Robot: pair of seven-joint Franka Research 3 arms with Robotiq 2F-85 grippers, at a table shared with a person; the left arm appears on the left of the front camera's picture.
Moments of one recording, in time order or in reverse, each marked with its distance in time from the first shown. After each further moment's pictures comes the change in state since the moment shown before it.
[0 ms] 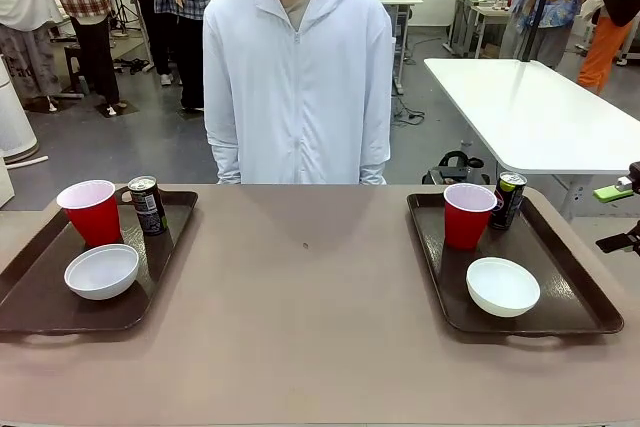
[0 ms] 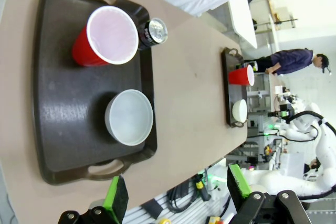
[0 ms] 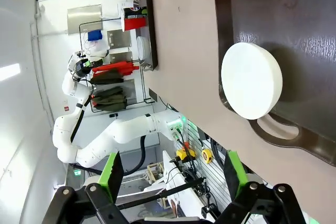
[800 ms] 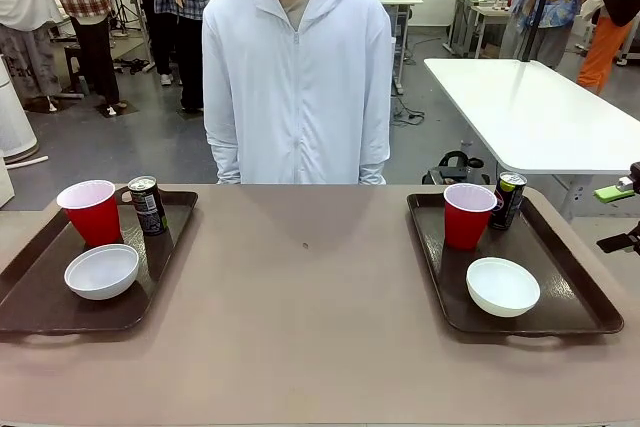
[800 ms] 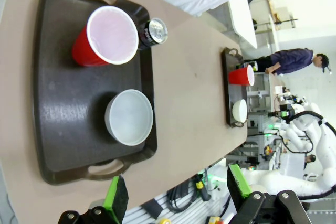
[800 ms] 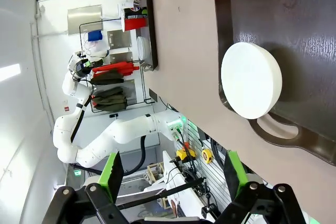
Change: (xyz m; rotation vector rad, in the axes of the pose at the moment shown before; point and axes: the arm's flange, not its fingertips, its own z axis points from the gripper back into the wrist) left arm 0.000 0.000 0.000 0.000 0.000 0.000; right arm -0.001 0.000 0.001 0.001 -0.001 0.000
